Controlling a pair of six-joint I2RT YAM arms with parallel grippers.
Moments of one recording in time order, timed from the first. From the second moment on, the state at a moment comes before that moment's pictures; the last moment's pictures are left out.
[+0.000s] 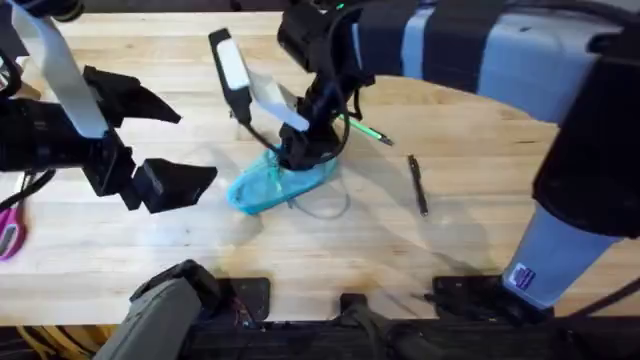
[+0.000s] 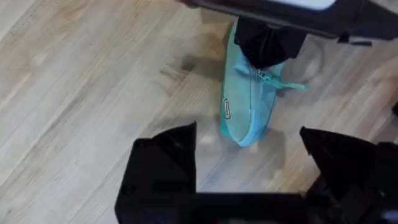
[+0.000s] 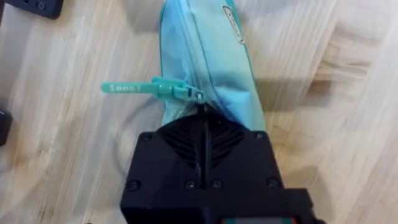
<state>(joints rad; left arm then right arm) 0.53 1.06 1.16 -1.50 0.70 1.36 0.73 2.04 1.62 -1.00 -0.56 -1.10</state>
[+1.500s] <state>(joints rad) 0.53 1.06 1.16 -1.50 0.70 1.36 0.74 2.04 1.62 -0.99 -0.54 -1.07</state>
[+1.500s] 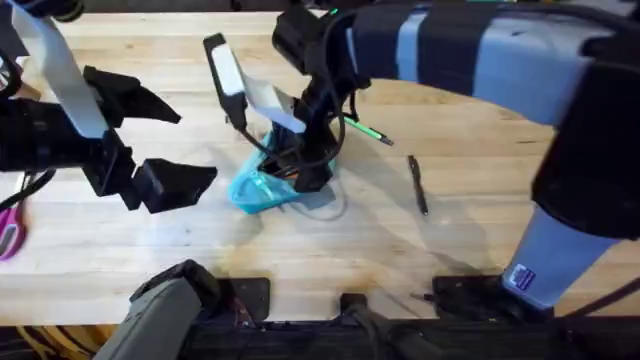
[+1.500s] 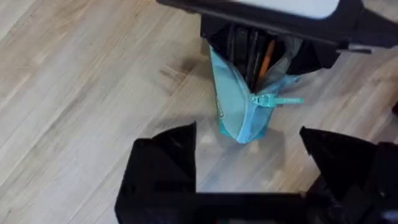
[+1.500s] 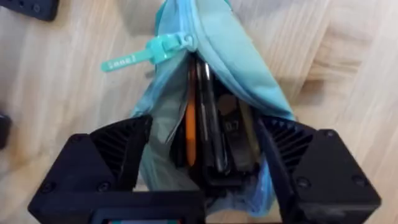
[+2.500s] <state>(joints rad) 0.53 1.06 1.16 -1.50 0.70 1.36 0.41 1.73 1.71 -1.16 -0.11 -0.45</state>
